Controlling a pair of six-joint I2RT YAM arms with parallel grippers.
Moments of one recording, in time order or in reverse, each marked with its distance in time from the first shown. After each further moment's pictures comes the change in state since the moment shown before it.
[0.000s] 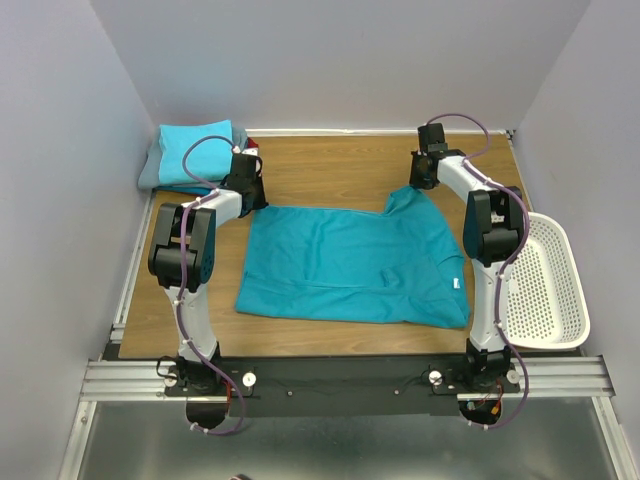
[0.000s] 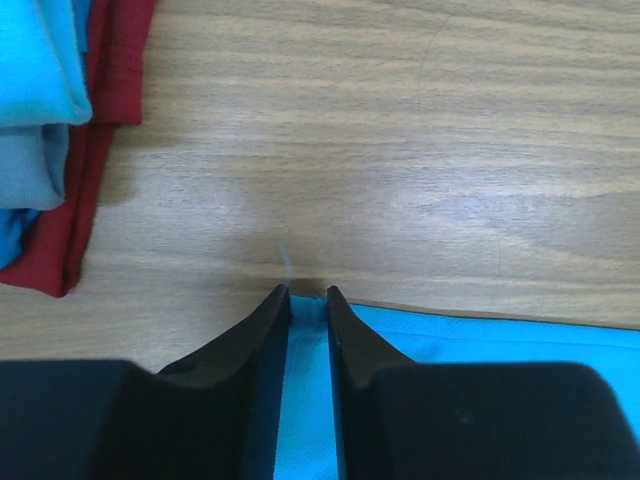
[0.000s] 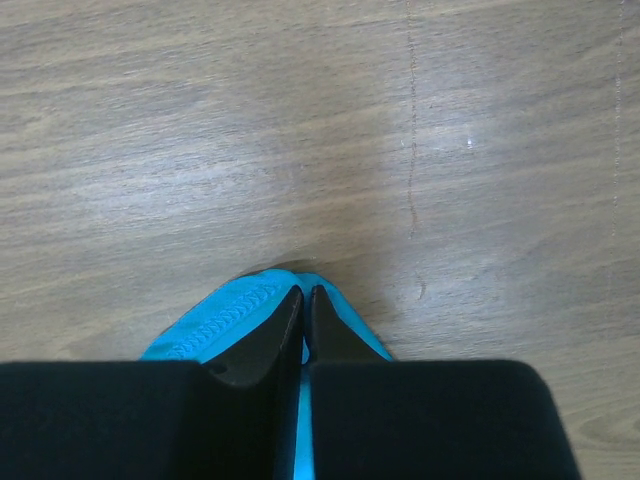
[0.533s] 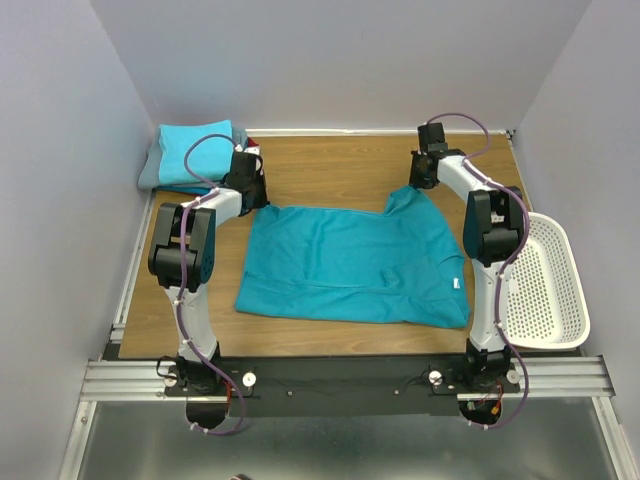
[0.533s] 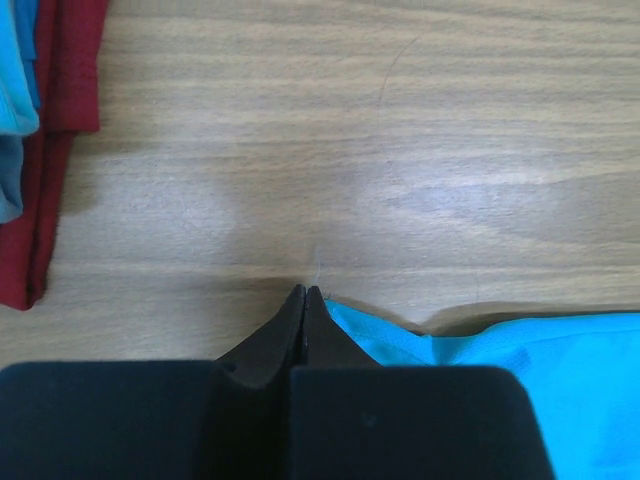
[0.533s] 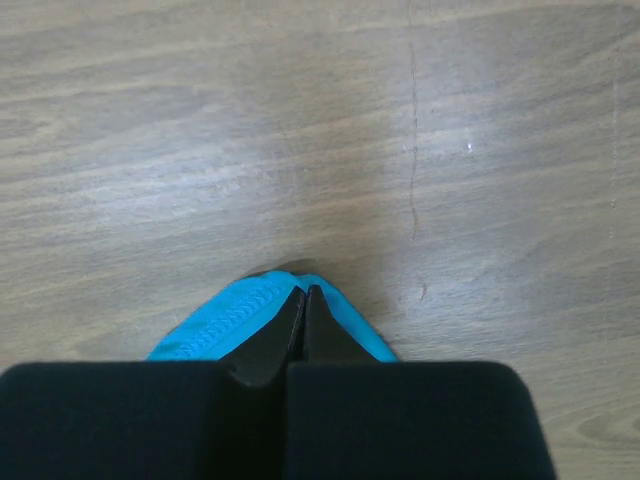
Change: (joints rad) left arm 0.000 0.000 0.010 -0.007 0.064 0.008; right arm 0.000 -0.002 0.001 0.000 -0.002 0.002
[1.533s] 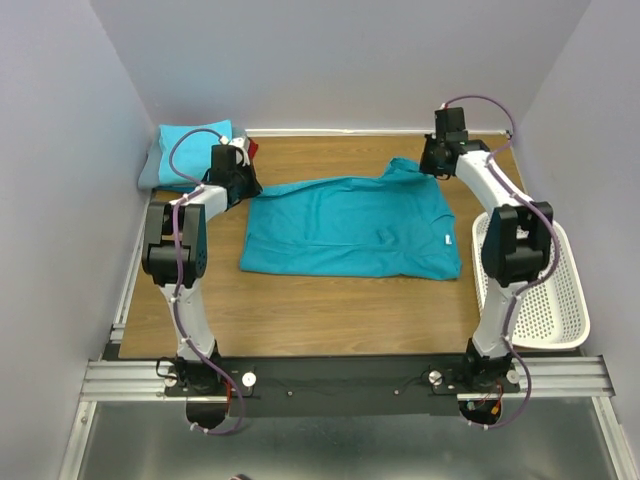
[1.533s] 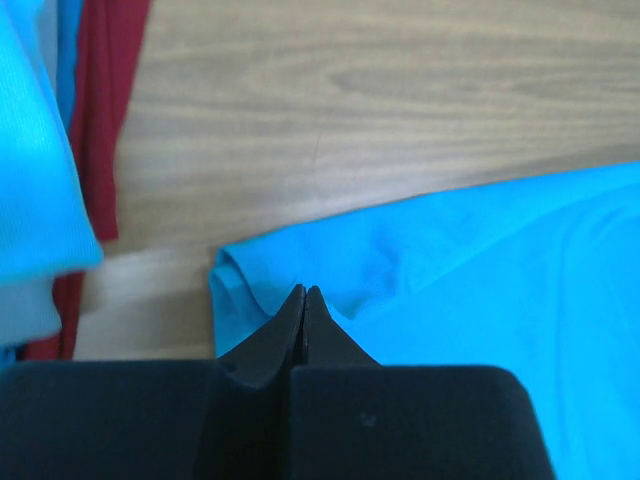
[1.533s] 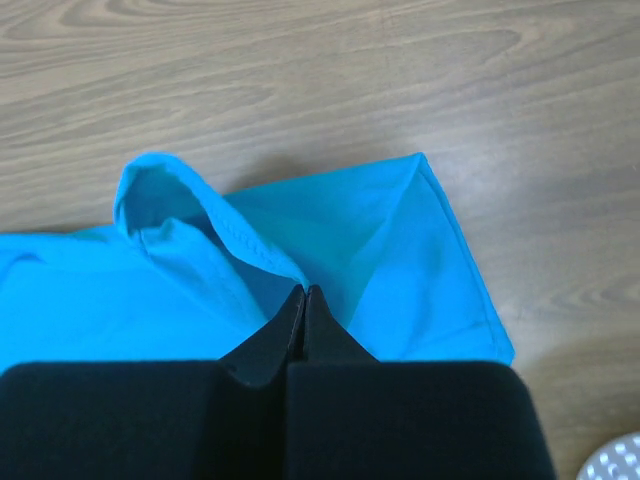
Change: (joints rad) left arm 0.103 0.026 0.043 0.112 0.242 -0.019; right arm -0.014 -0.237 -0.068 -0.053 -0.026 0.042
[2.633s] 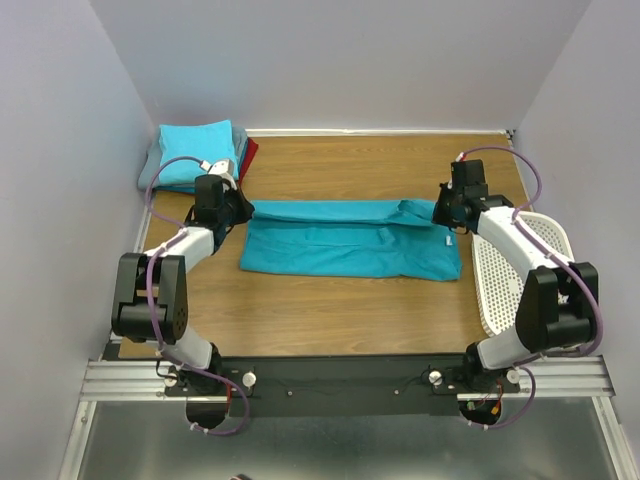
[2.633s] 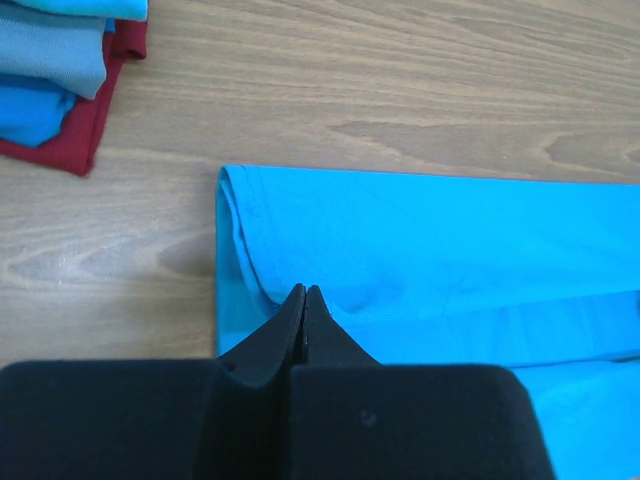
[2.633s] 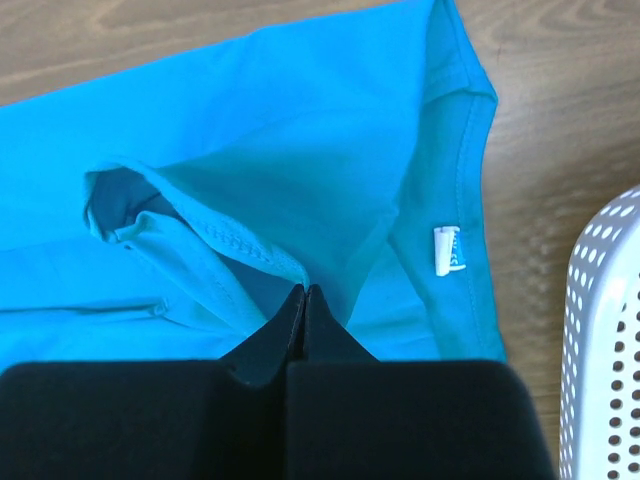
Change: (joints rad) left arm 0.001 -0.443 -0.492 0.167 -0.031 -0.079; right arm 0.000 -0.533 -0.669 0.080 -0.032 0.075
